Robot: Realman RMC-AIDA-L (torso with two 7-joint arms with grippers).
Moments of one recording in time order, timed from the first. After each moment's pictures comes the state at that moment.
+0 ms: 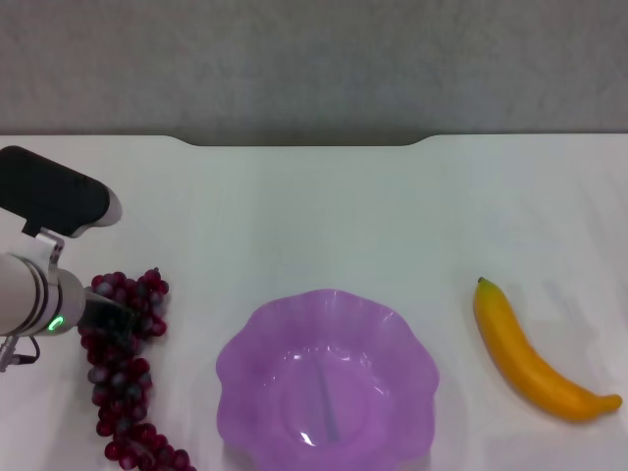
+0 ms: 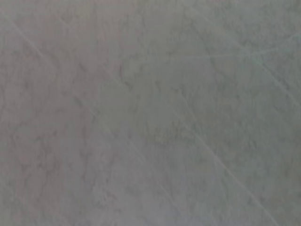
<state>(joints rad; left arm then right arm) -0.43 -2.03 -1.50 -1.14 2.87 -0.89 0.15 0.22 2.01 -1.34 -0.57 -0.30 -0.83 0.44</state>
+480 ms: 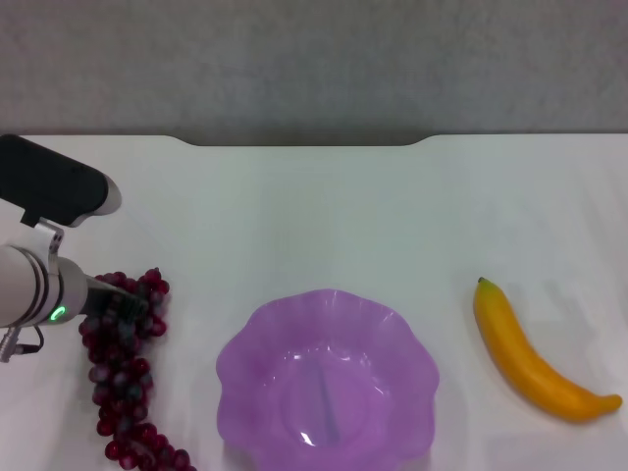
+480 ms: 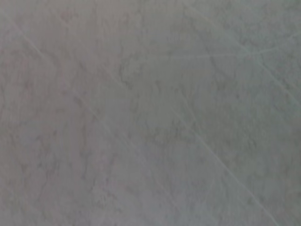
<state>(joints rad) -0.42 -2.03 -1.51 -1.17 2.87 -0.87 0.15 0.22 2.01 -1.34 -0.56 -0.30 -0.83 0.44</state>
